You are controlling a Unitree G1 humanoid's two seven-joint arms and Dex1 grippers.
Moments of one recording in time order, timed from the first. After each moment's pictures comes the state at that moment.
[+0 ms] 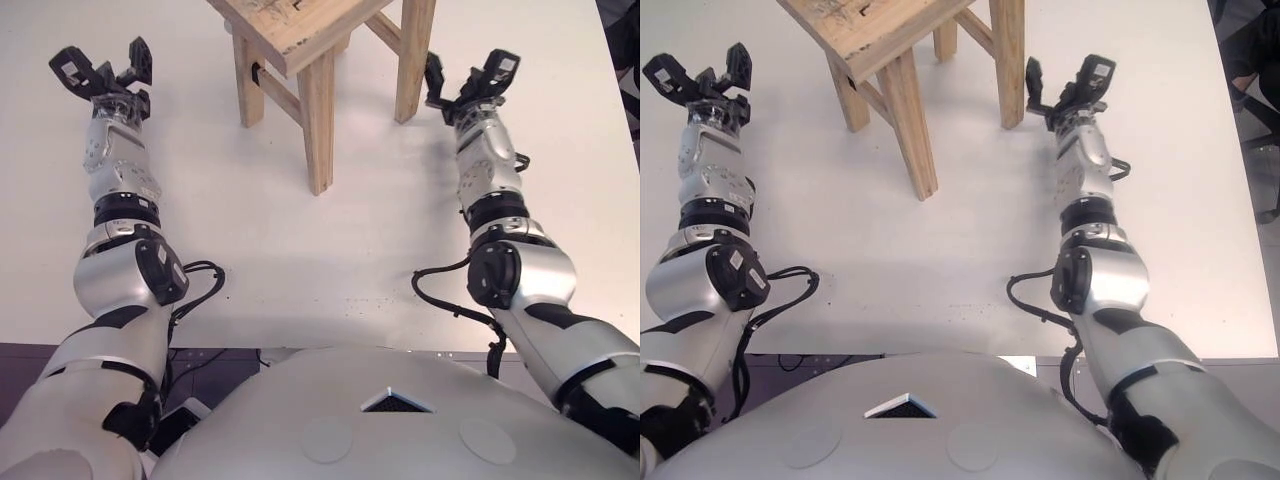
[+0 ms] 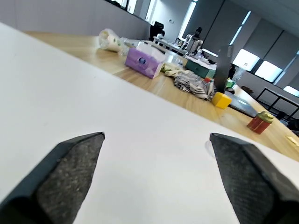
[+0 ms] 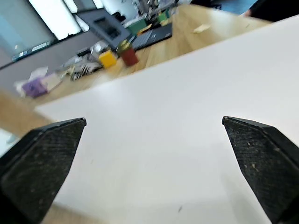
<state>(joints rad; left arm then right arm) -0.63 0.39 0.44 1.09 -0.44 -0.15 -0.33 -0.68 -0.09 -0.31 1.08 0.26 -0.18 0.30</state>
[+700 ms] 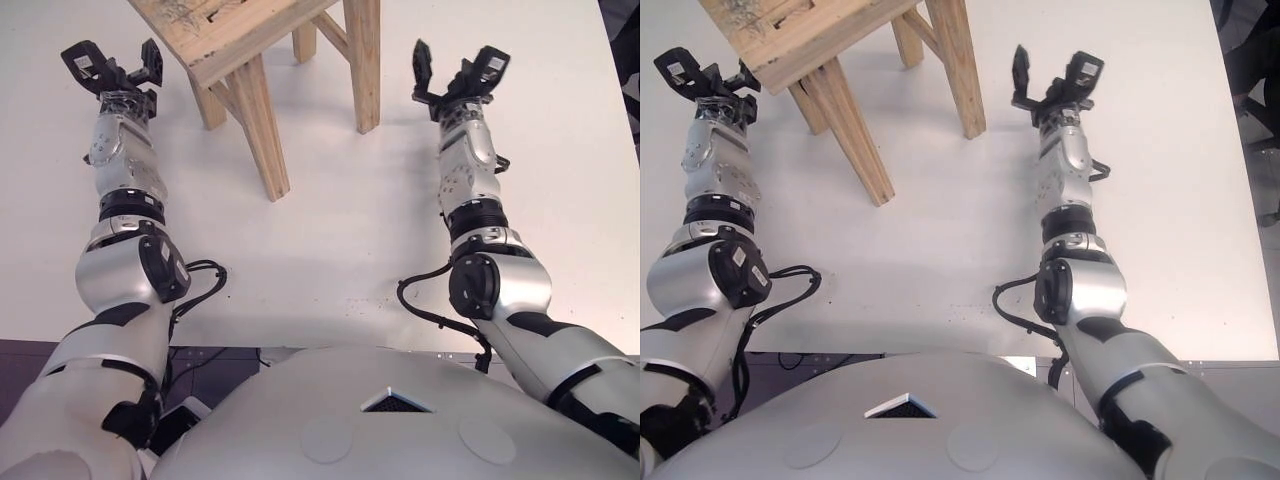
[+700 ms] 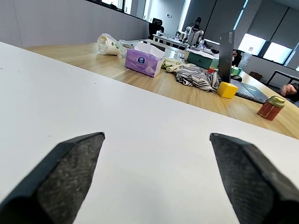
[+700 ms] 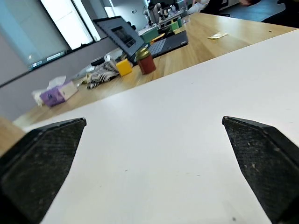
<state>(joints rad) -0.68 0.38 0.39 1.13 -0.31 -0.21 -0.29 -0.62 -0.02 -0.32 0.95 0.31 -0.24 0.24</state>
